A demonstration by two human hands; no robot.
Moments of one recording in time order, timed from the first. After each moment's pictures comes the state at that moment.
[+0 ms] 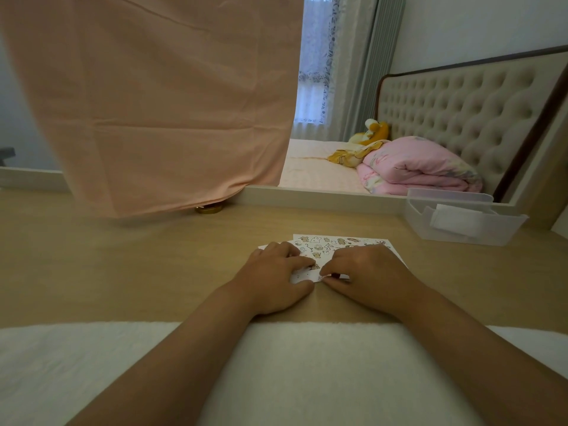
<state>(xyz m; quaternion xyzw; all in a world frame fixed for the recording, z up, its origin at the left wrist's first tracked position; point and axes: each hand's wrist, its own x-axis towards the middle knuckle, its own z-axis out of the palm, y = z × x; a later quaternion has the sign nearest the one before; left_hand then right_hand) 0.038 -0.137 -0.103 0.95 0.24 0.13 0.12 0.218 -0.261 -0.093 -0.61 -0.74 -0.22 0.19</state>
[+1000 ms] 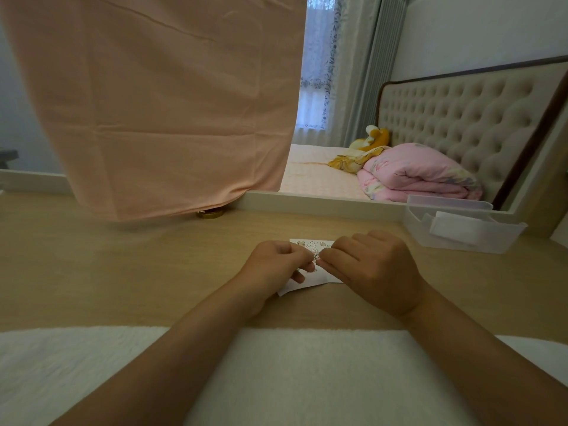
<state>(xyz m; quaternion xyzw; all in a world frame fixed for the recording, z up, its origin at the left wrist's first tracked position) 0.038 -0.162 -0.067 0.70 0.34 0.25 0.58 0.215 -0.257 -0.069 -0.45 -0.71 -0.51 0.17</state>
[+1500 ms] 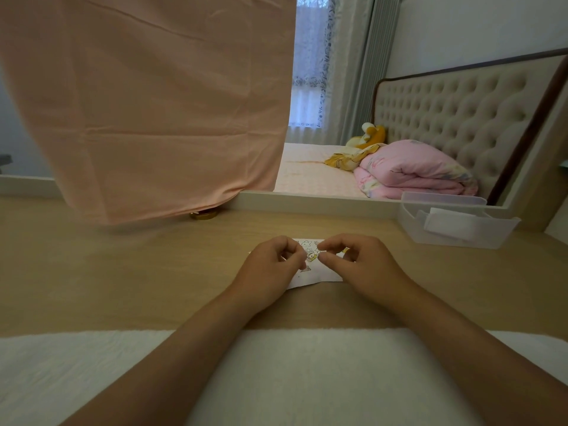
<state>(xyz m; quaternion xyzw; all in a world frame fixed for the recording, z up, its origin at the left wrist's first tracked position) 0.046 -0.156 -0.082 0.78 0.29 0.32 0.46 0.210 -0.259 -0.077 -0.68 -0.56 0.07 0.47</state>
